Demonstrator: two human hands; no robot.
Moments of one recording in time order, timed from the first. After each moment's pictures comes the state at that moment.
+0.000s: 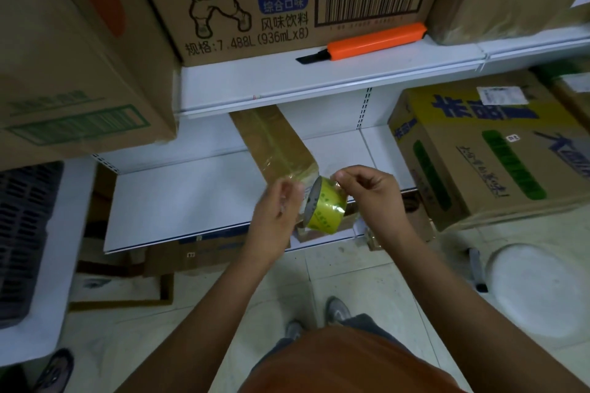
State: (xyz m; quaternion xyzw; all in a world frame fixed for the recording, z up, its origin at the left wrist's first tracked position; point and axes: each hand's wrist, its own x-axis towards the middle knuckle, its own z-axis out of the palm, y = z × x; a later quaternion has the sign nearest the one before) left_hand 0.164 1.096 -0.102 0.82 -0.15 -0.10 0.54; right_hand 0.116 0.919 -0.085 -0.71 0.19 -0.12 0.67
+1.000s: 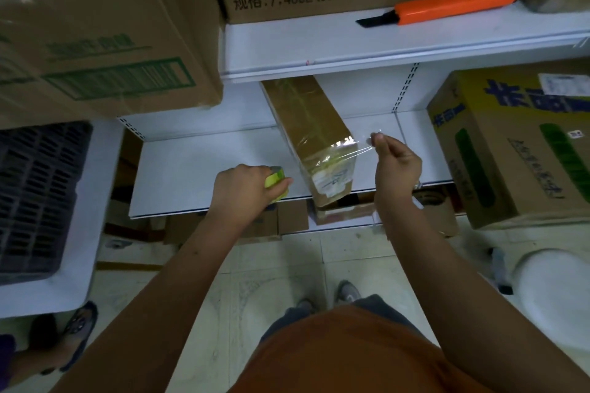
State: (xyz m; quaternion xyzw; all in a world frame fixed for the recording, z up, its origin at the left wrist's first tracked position) left_hand 0.224 1.184 -0.117 0.97 -0.23 0.02 0.03; right_hand 0.181 0.949 -0.140 -0.60 0.38 -0.25 0.66
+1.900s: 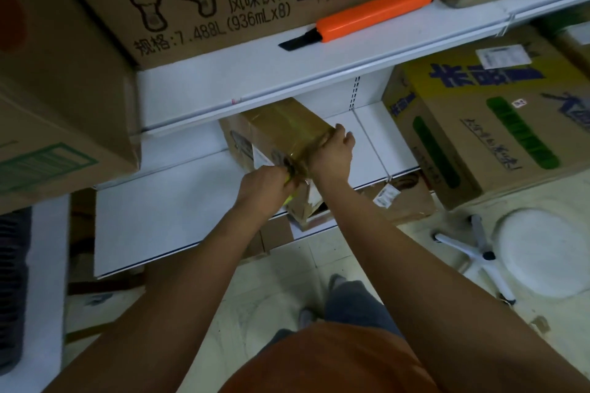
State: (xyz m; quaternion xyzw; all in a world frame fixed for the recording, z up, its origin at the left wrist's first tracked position) left_hand 0.274 1.074 -0.144 0.94 -0.31 -0.15 0.04; right_hand 0.250 0.945 -0.169 -0.77 0.43 -0.13 0.46
